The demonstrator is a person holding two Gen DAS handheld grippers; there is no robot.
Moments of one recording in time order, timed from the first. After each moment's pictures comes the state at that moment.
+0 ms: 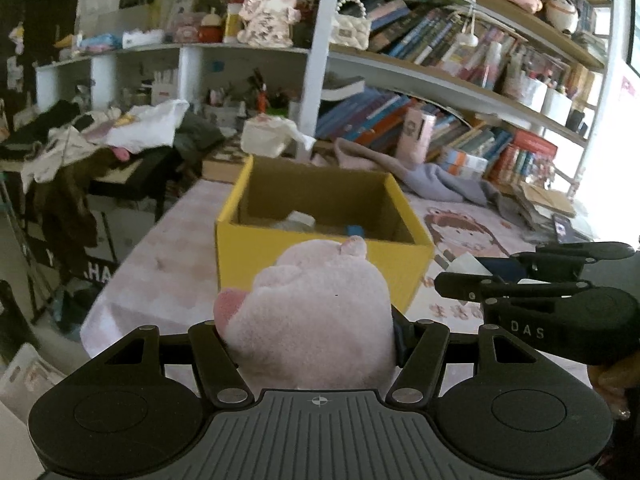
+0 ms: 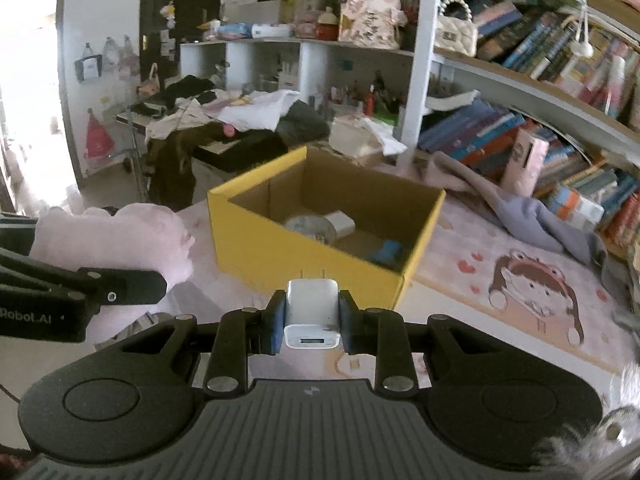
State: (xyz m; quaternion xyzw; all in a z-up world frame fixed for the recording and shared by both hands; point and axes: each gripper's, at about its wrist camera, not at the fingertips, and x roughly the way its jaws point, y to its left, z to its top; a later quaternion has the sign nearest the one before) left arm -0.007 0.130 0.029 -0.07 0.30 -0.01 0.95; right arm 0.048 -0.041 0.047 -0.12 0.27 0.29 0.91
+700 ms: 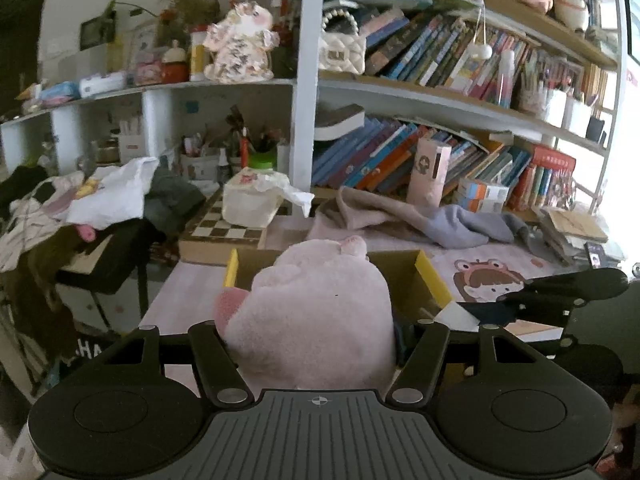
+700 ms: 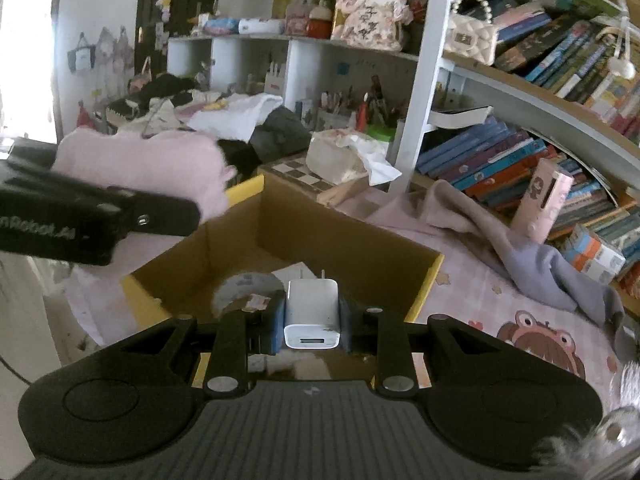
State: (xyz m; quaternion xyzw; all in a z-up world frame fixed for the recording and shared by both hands) left arm 0.150 0.142 0.047 -0.02 0.27 -0.03 0.96; right arm 0.194 -0.008 0.039 -0.15 0.26 0.29 0.91
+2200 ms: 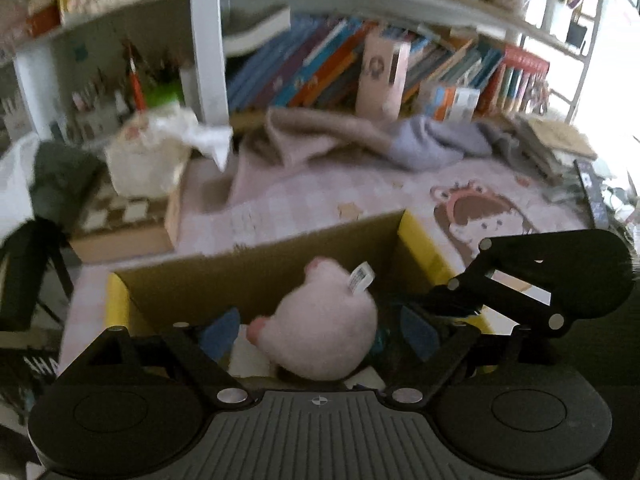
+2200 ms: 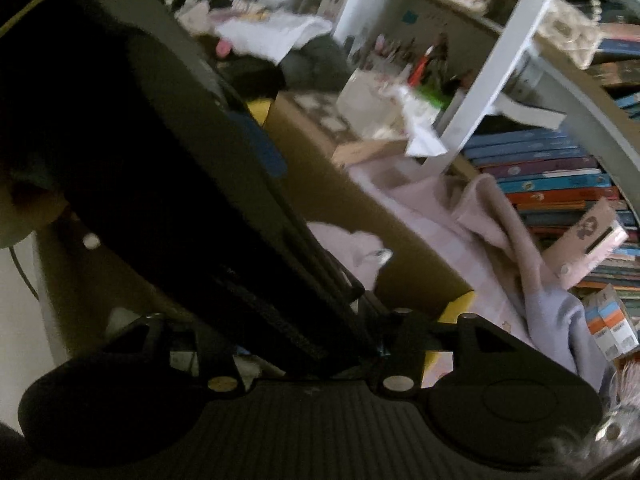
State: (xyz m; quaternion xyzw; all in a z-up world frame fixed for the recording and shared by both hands) left arm 0.285 0.112 0.018 0.03 0.39 -0.13 0.91; right arm 0.263 0.028 0.005 -0.29 0.31 0.32 0.85
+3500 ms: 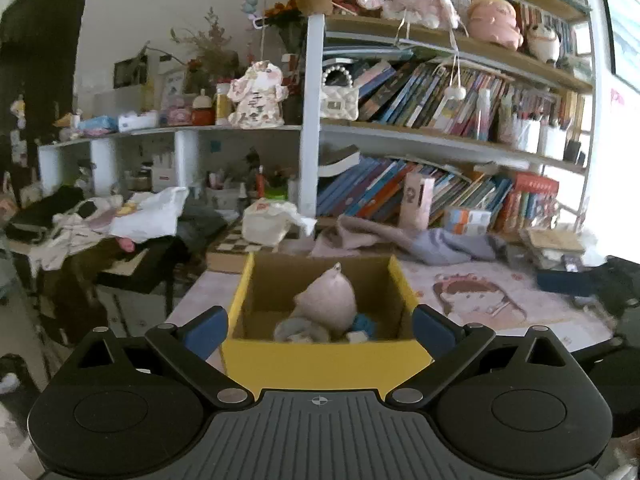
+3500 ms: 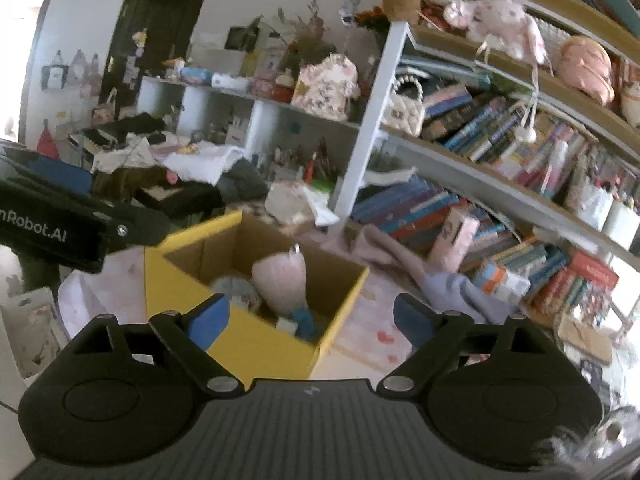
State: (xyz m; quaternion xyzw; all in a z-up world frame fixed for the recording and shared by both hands) left arm 0.010 0.111 0.067 -0.02 0.20 0.01 0.98; right arm 0.028 -0.055 0.068 -0.17 0.16 0.20 0.95
